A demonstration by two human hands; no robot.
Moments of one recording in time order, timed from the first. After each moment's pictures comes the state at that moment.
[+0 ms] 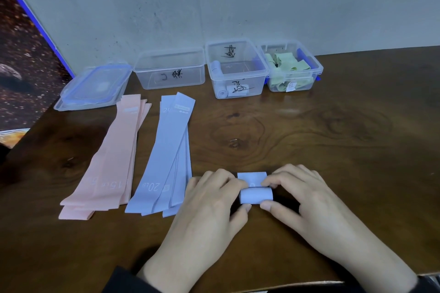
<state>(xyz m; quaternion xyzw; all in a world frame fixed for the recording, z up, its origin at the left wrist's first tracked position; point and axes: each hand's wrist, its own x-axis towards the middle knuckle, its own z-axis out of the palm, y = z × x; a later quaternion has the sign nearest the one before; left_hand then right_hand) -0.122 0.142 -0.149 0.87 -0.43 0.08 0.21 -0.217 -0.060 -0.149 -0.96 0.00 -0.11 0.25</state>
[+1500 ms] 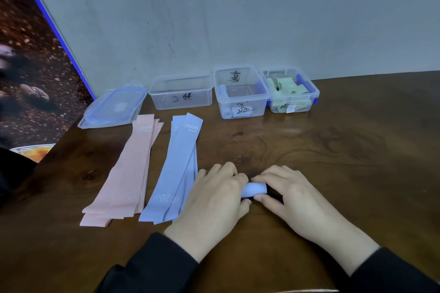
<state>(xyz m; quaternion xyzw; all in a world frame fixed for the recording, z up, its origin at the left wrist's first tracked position) -0.097 0.118 -0.118 0.90 -0.43 0.06 0.09 -0.183 -0.062 -0.140 -0.97 -0.03 -0.12 0.22</state>
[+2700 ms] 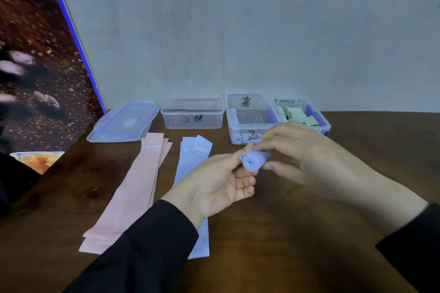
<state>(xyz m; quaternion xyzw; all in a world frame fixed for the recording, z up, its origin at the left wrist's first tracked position) -0.040 0.106 -0.049 0.51 -0.08 -0.43 0.74 -0.119 -0.086 -0.017 -0.95 -0.21 -0.21 0.12</state>
